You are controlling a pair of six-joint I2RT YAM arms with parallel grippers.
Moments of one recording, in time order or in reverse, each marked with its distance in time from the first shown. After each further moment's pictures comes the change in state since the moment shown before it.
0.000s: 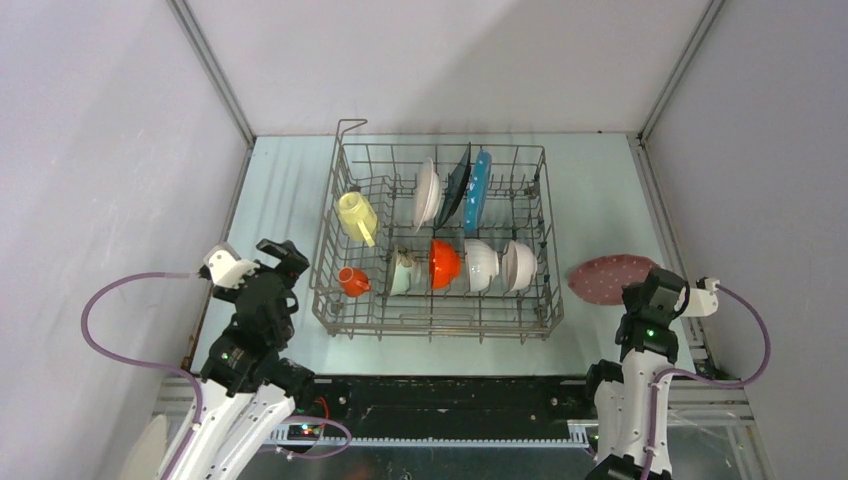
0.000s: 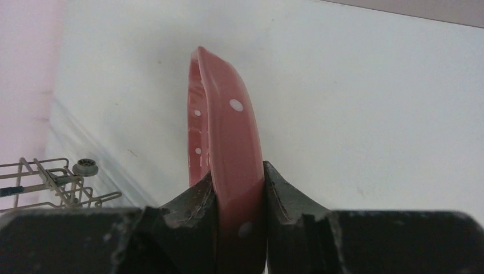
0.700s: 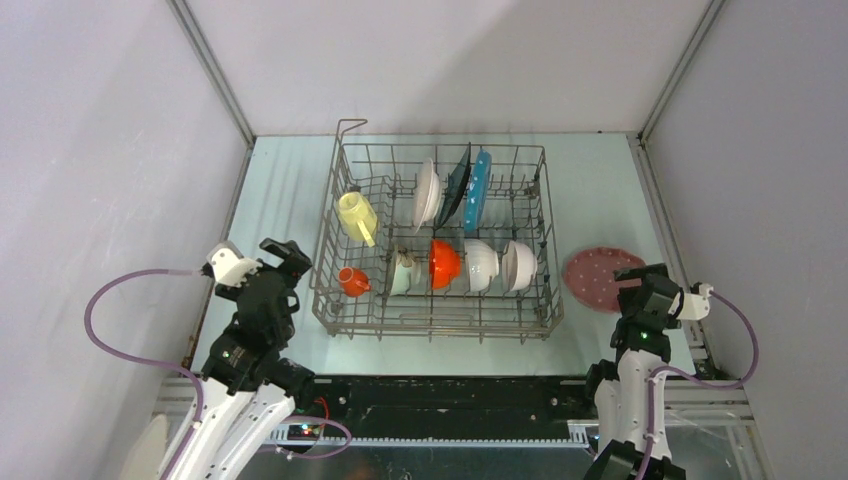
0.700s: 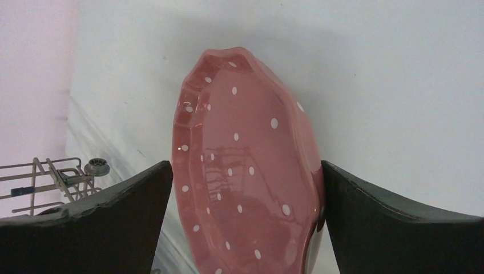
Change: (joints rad) left arm 0.000 0.011 0.000 0.000 0.024 0.001; right arm -0.025 0.055 -0.125 0.229 -0.082 0.062
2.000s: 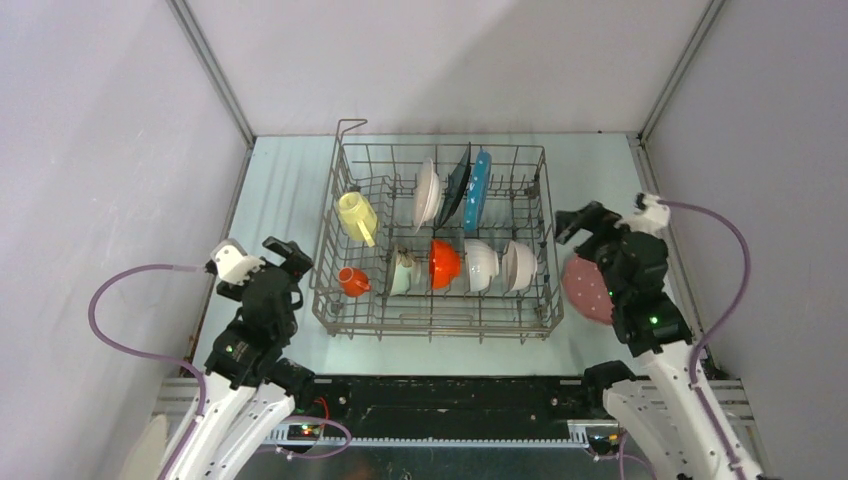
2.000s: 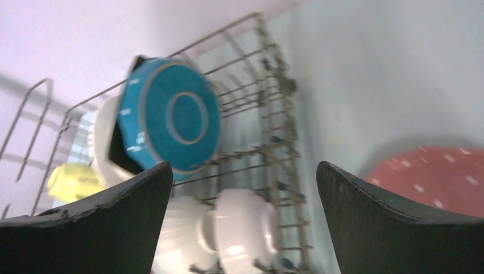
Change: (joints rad) left arm 0.000 0.034 0.000 -0.008 -0.018 0.000; right arm 0.560 -0.014 0.422 -0.082 -0.010 -0.369
